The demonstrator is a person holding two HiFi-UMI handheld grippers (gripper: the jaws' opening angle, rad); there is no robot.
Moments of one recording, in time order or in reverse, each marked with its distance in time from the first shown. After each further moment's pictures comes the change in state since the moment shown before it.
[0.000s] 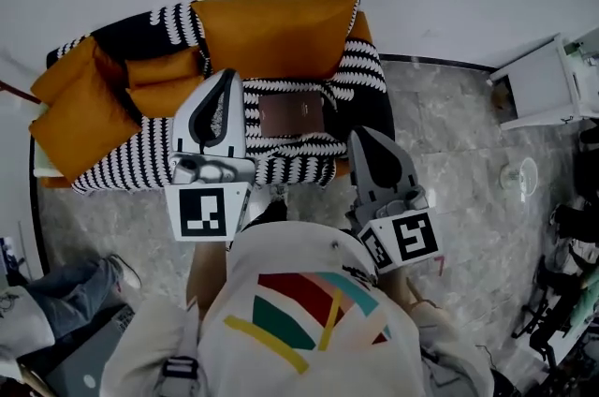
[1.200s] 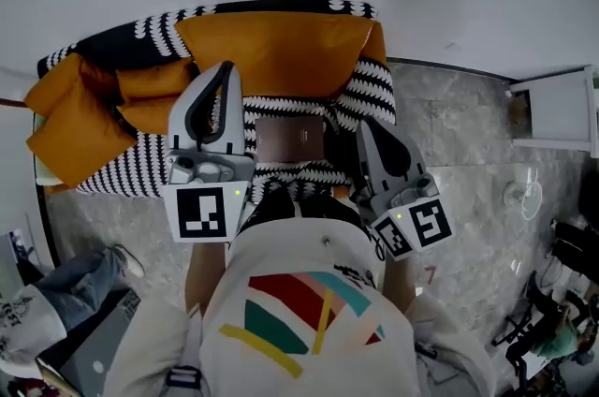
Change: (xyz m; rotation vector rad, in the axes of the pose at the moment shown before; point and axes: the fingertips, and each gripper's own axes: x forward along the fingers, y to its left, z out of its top) left arm 0.192 0.039 -0.073 0.018 0.142 0.039; right arm 0.170 -0.145 -0.007 0.177 0.054 0.118
